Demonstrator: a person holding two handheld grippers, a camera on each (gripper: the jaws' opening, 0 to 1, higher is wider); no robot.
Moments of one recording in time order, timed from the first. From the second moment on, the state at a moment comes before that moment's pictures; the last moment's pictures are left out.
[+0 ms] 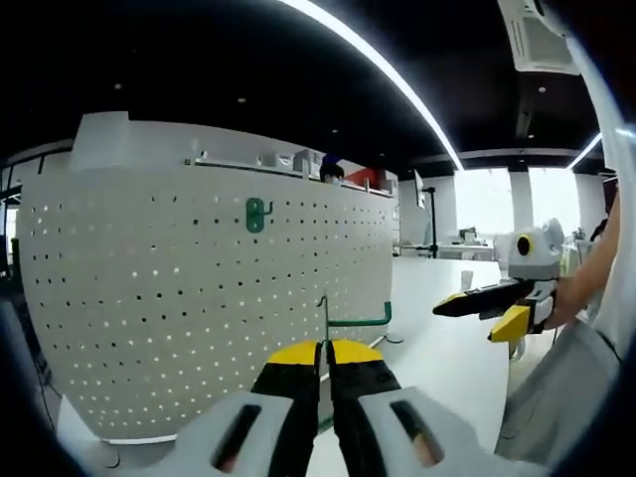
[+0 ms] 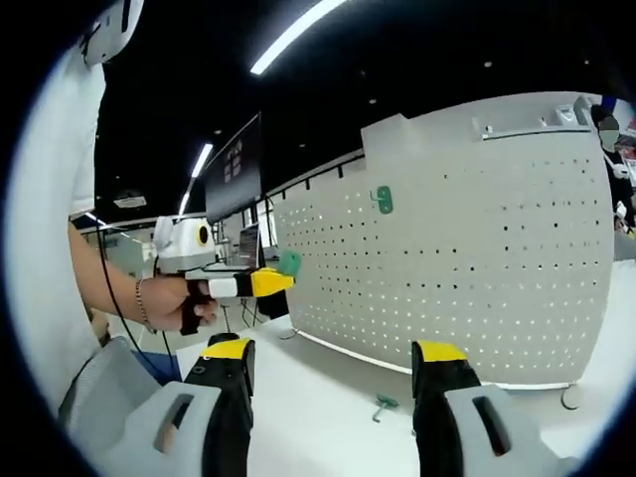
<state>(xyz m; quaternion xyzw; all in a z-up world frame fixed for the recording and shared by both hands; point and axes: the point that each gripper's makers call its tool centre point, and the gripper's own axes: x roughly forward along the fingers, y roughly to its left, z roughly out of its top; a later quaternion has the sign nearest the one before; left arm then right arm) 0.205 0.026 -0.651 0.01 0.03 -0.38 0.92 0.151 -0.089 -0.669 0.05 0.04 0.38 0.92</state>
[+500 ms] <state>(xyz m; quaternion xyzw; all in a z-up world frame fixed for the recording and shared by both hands) 0.203 0.025 -0.652 0.01 0.03 -0.38 0.92 0.163 -0.055 -0.658 0.06 0.03 0.41 0.91</state>
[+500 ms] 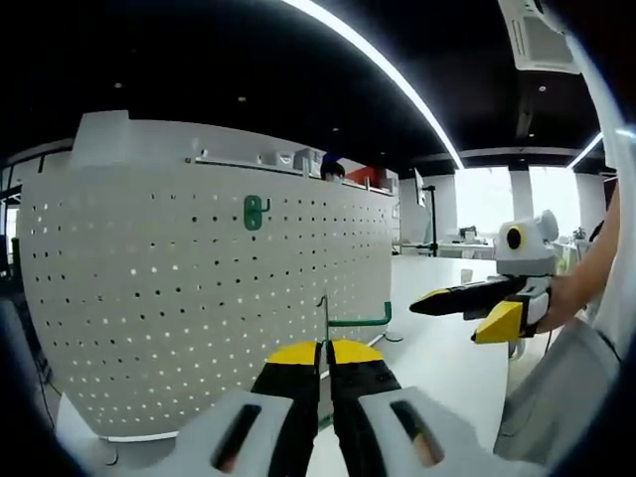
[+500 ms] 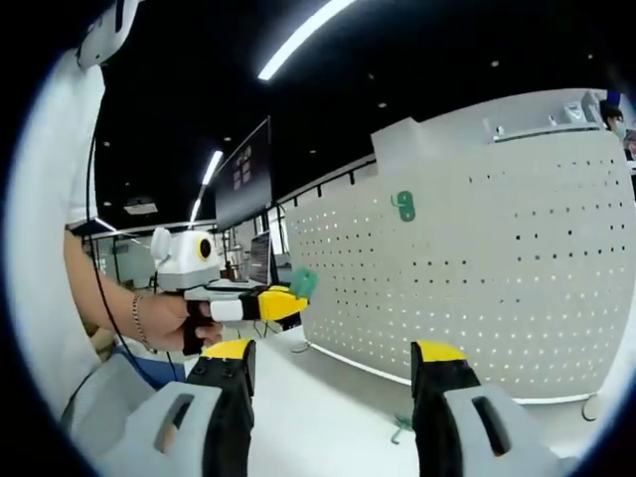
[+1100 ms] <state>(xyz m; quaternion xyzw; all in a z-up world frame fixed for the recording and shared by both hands) 0.200 0.024 -0.652 0.01 0.03 -0.38 0.93 0.172 -0.023 -0.645 0.08 0.02 0.43 0.90</state>
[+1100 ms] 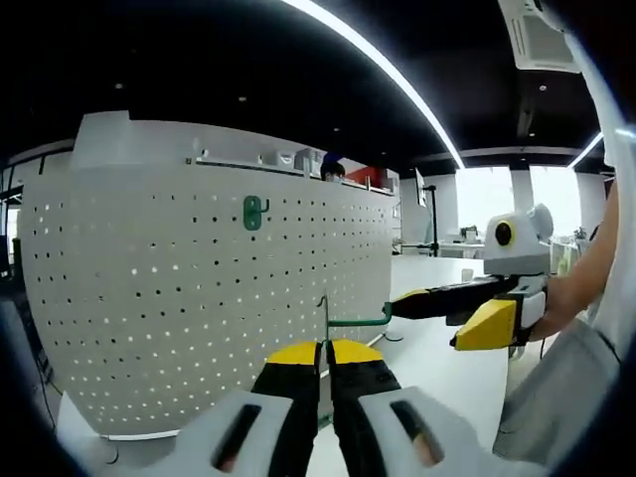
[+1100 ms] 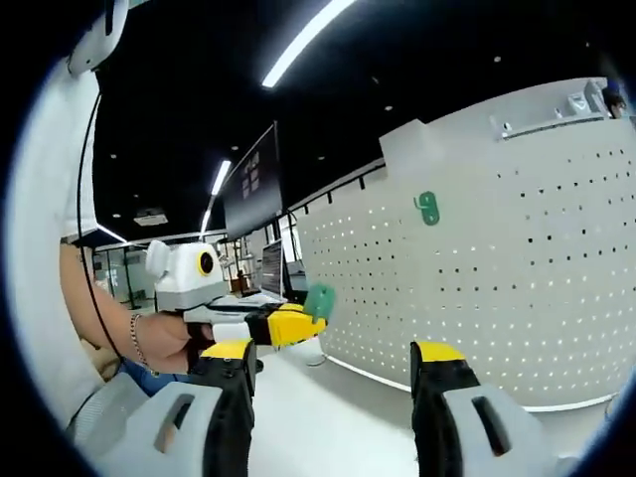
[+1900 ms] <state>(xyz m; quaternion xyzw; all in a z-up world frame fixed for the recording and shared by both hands) 0.201 0.027 -0.649 0.01 0.03 -0.37 0.93 0.191 0.012 -0.624 0.10 0.01 0.45 0.89</state>
